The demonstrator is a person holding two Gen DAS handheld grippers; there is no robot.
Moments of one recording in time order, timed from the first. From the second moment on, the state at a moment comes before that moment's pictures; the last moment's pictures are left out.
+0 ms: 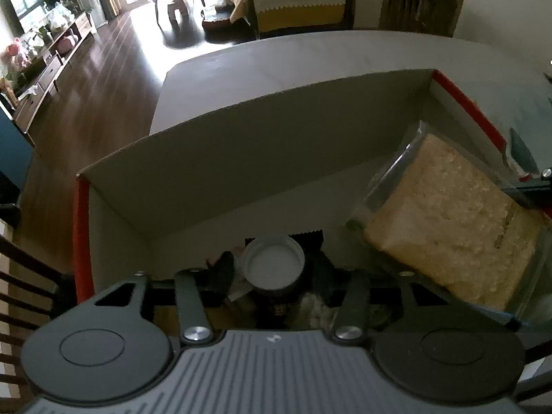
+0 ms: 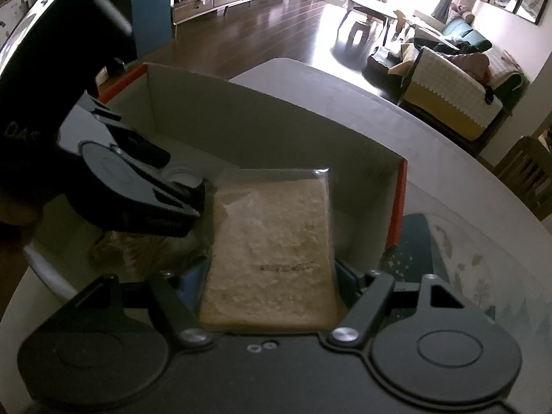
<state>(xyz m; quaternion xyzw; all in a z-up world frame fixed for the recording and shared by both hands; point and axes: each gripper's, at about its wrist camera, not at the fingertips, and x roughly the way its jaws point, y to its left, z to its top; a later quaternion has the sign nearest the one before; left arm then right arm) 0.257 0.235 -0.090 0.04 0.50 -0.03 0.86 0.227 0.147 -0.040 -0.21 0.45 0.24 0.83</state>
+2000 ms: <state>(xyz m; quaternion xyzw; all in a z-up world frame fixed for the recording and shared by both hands) 0.084 0.207 0.018 -0.06 0.30 0.01 0.95 0.124 0.047 0.042 -0.07 0.30 0.33 0.89</state>
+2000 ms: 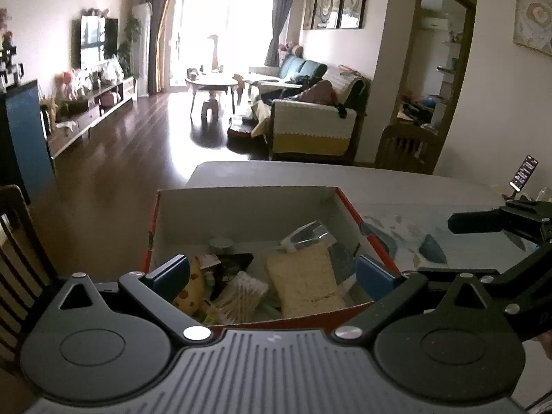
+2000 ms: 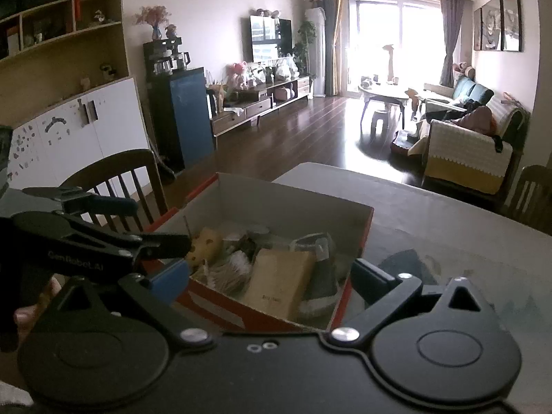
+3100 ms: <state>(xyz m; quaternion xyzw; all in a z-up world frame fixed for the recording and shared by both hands) 0.060 0.190 0.004 -0.04 0.30 0.08 0.95 0.099 0.013 0.024 -0.04 0.32 0.31 0.90</state>
